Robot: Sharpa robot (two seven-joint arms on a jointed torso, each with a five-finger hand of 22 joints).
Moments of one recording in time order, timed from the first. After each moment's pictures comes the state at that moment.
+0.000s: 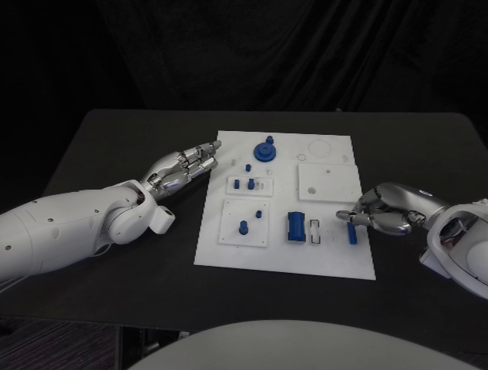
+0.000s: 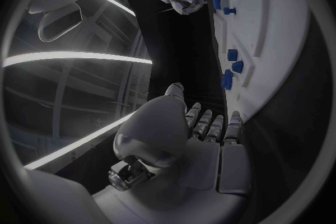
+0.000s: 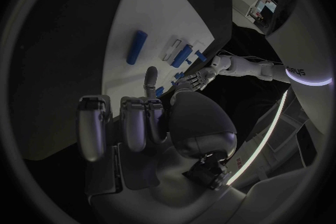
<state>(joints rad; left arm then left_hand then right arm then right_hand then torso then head) 1.12 -0.85 -0.21 1.29 -0.32 0.05 0.68 1.44 0.27 -0.22 0.28 0.47 0.24 0.02 0.05 0.03 0.06 0.10 0.11 0.02 0.00 0.13 0.00 0.00 0.17 0.04 0.21 0.03 0.04 1.24 -1.26 -0.25 1.95 -1.35 -0.33 -0.29 1.07 0.13 -0.30 0.27 0.54 0.97 0.02 0.42 0.88 1.47 -0.05 1.57 1.31 1.47 -0.11 1.56 1.31 0.02 1.47 0.00 1.54 1.31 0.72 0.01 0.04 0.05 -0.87</state>
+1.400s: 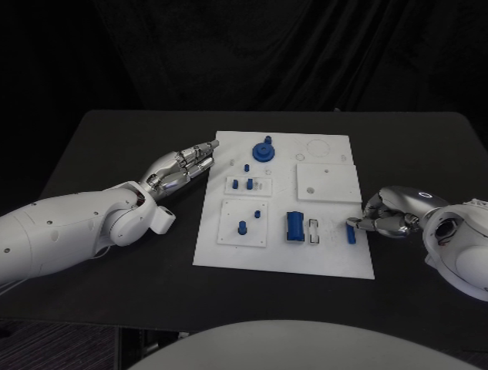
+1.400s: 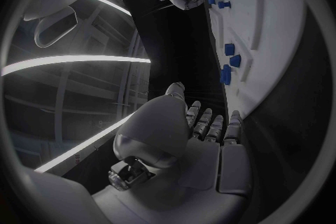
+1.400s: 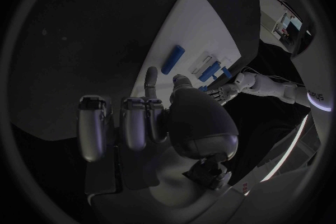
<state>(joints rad) 1.11 -0.84 -0.21 1.29 -0.32 -0.01 0.68 1.46 0.26 -0.21 0.28 0.51 0.28 0.01 0.06 0.04 0.07 0.07 0.14 0.03 0.00 0.08 0.00 0.00 0.17 0.04 0.19 0.03 0.04 1.23 -1.23 -0.25 1.96 -1.53 -0.25 -0.57 1.10 0.05 -0.23 0.29 0.57 0.98 0.03 0.37 0.89 1.47 -0.04 1.57 1.31 1.47 -0.12 1.55 1.31 0.02 1.47 -0.01 1.53 1.31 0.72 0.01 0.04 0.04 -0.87</state>
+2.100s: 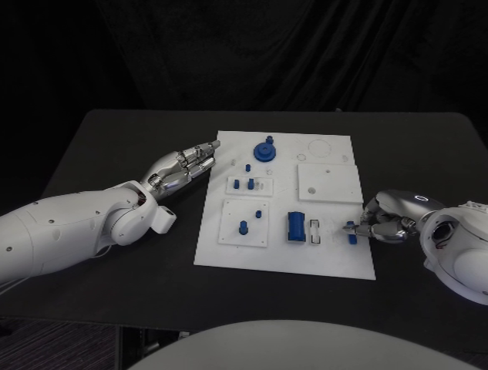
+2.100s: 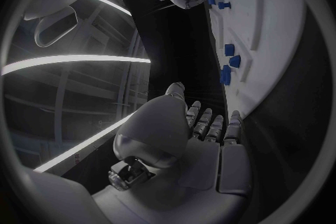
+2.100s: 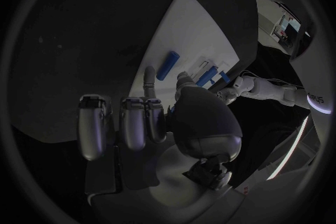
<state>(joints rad) 1.11 -0.84 -0.21 1.29 -0.32 0.00 0.68 1.46 0.26 -0.21 0.28 0.51 0.28 0.02 0.06 0.04 0.07 0.08 0.14 0.03 0.00 0.09 0.00 0.00 0.17 0.04 0.20 0.03 0.04 1.22 -1.22 -0.25 1.97 -1.53 -0.21 -0.59 1.07 -0.02 -0.10 0.27 0.15 1.02 0.05 0.26 0.76 1.46 -0.02 1.57 1.31 1.47 -0.11 1.55 1.31 0.02 1.47 0.01 1.53 1.31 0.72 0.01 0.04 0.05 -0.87</state>
